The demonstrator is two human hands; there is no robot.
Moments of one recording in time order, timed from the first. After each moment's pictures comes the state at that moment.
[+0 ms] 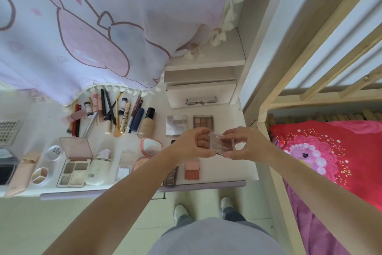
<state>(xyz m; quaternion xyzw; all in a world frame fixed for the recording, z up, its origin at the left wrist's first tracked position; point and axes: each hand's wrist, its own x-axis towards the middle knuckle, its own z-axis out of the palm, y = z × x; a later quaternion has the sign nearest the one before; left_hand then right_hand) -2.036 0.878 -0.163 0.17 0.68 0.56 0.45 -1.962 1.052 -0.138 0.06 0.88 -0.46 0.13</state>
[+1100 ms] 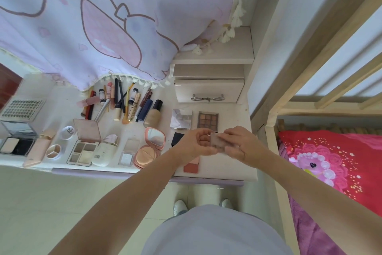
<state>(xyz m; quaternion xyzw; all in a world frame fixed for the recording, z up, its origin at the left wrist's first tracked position) -2.012 0.886 -0.175 0.10 0.67 0.61 0.41 -1.959 1.056 -0.161 -0.17 0.93 -0.31 -0.02</state>
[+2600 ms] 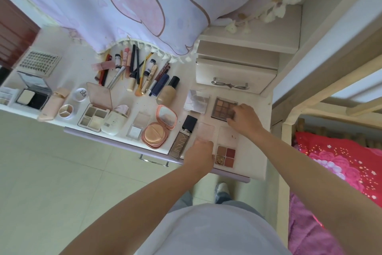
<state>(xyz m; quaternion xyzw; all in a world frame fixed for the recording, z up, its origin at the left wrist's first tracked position) -1.976 0.894 -0.215 0.11 0.93 0.13 0.31 -2.049 1.050 -0.241 0.02 0.97 -0.18 0.18</state>
